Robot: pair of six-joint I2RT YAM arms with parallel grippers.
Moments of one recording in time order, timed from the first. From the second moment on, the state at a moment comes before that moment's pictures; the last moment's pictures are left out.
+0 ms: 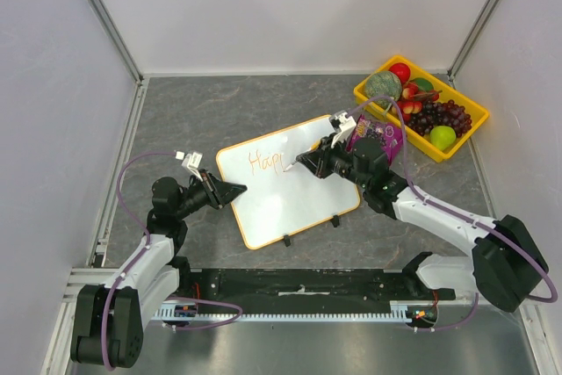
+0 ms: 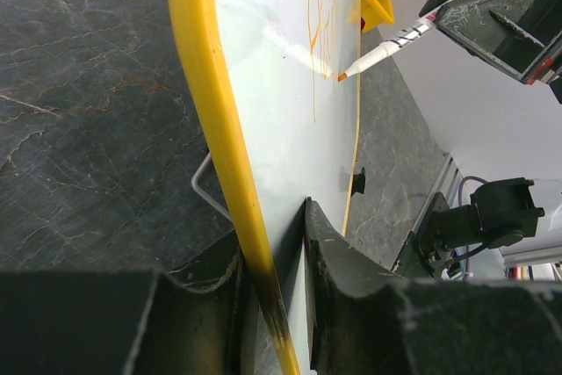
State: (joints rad) left arm -0.09 0.87 0.15 0.53 0.79 -0.62; right arm 0.66 1.24 0.68 0.37 -0.19 0.41
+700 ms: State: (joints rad) left arm -0.09 0.87 0.15 0.53 0.79 -0.62; right arm 0.64 1.30 0.82 0.38 -0.18 0.45
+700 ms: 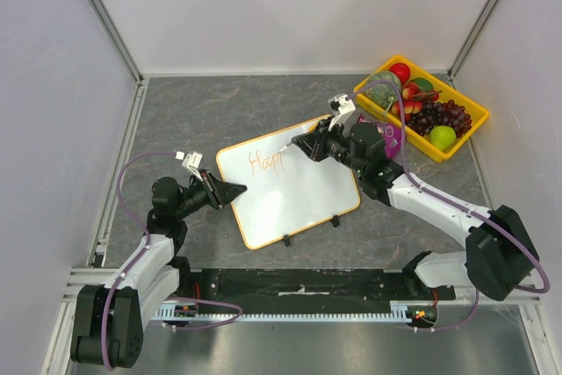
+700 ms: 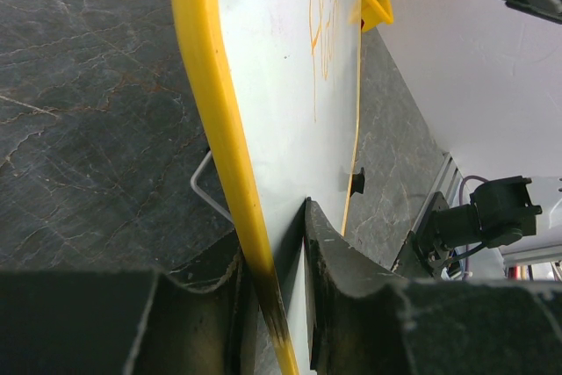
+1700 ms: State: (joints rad) left arm -0.09 0.87 0.15 0.53 0.79 -0.62; right arm 0.63 1.29 0.80 0.33 -0.11 0.40
